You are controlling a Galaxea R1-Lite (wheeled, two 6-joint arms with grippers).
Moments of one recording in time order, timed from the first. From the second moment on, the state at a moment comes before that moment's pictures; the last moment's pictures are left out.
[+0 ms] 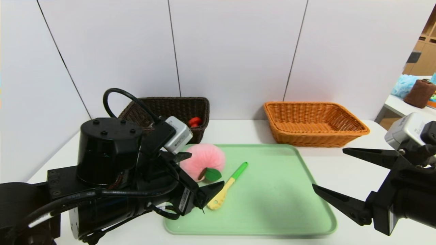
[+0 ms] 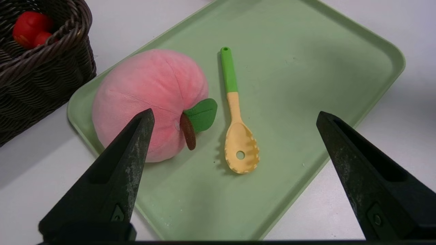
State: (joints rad) left arm -0.78 1.53 -0.68 -0.50 -0.01 0.01; right arm 0.64 1.12 -0.60 -0.16 -0.10 -0.20
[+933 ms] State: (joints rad) left arm -0.66 1.65 -0.74 -0.50 0.06 0.04; right arm 0.64 1.11 -0.58 -0.16 -0.10 -0.22
